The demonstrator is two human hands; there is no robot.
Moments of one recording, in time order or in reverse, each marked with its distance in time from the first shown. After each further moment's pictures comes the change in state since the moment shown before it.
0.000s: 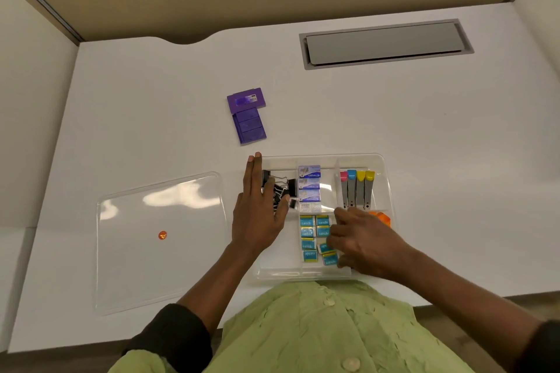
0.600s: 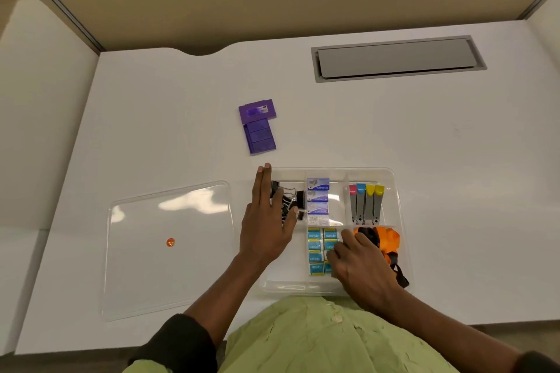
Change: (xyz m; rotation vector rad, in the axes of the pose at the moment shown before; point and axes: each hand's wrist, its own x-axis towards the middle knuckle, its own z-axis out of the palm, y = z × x) left_hand 0.000 0.000 0.000 -0.013 -0.014 -0.035; right_hand 0.013 -0.036 0.040 -0.062 -0.035 0.252
